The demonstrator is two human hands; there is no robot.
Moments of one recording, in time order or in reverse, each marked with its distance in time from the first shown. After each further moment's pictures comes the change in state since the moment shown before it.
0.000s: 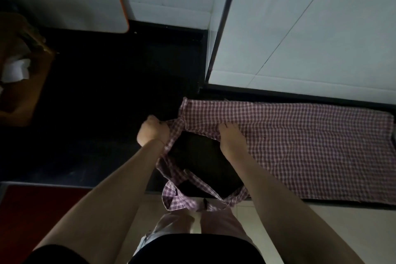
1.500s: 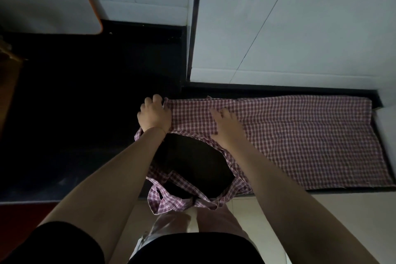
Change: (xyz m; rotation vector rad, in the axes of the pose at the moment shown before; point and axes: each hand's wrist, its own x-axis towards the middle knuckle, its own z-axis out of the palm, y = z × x) left_hand 0.010 0.059 0.023 0.090 0.176 0.366; right_hand 0.013 0.032 -0.025 0.025 -0.101 0.052
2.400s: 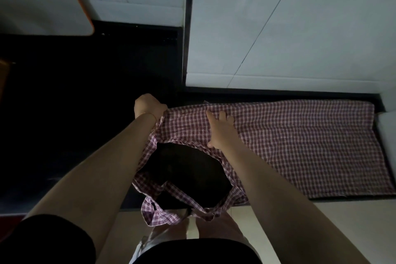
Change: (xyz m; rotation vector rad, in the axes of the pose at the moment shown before) left_hand 0.056 0.016 -0.012 -0.163 -0.299 -0.224; right_hand 0.029 -0.009 -0.010 -0.003 -0.262 0.146
